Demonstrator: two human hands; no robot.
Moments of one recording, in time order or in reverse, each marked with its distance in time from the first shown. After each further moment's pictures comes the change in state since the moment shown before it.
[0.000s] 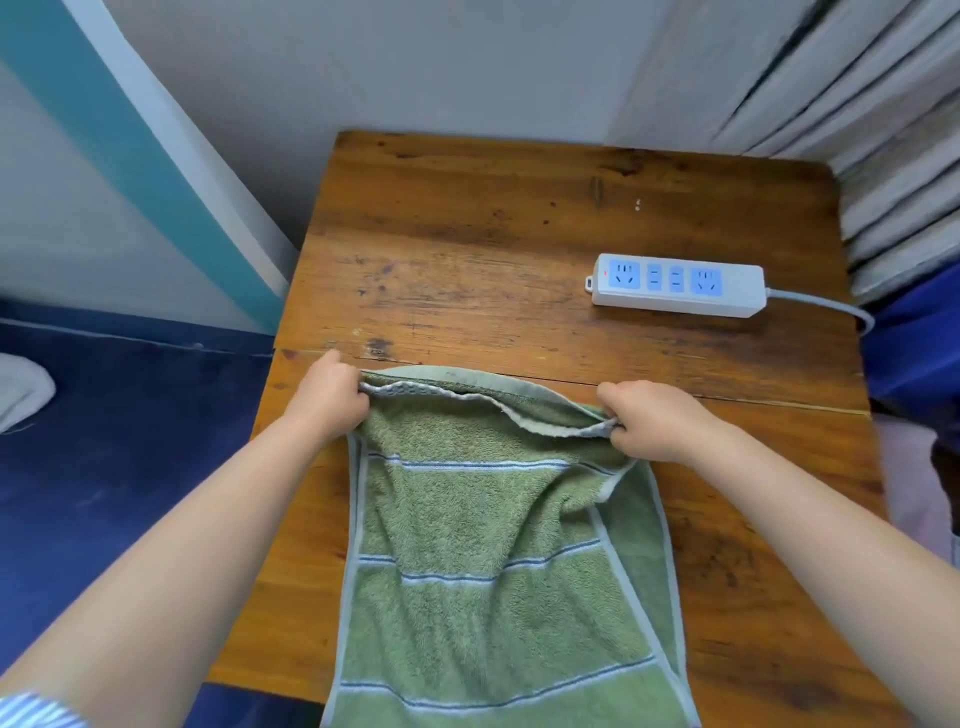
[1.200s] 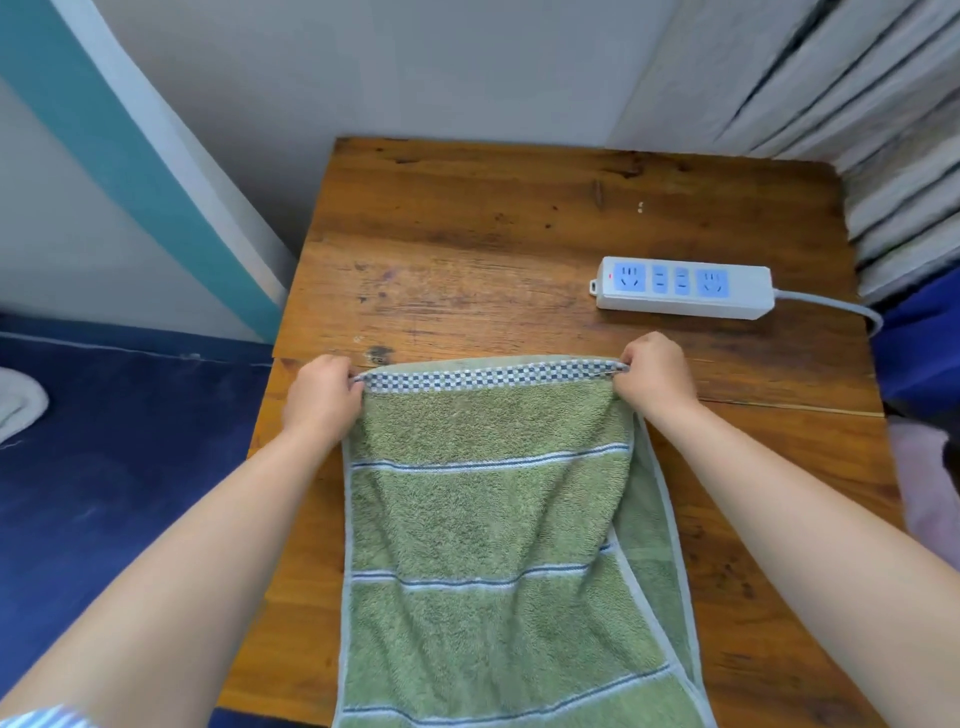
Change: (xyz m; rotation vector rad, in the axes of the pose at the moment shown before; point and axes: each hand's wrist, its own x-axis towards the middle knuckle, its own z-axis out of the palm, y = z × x) left_hand 0.012 -0.008 0.012 -0.087 0.206 -0.074; right_hand 0.047 0.011 0.007 0.398 0.451 0.490
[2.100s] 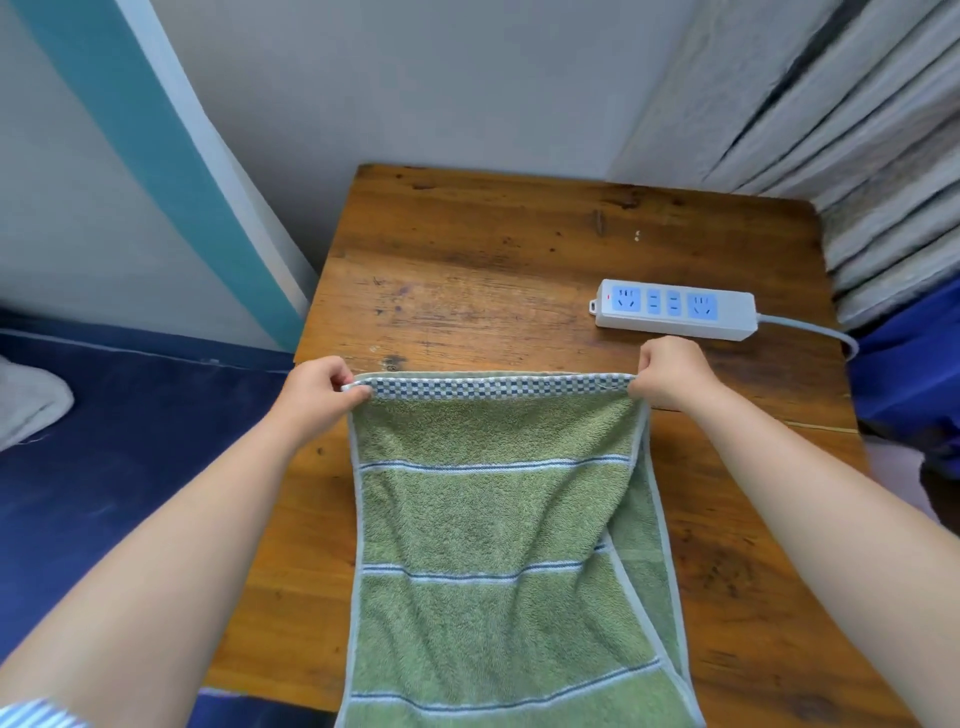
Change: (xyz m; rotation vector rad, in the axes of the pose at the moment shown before) left_hand -0.015 -0.019 -0.036 -0.448 -0.067 0.024; right_hand -0.007 -0.008 -0.050 -0.058 -0.201 0.024
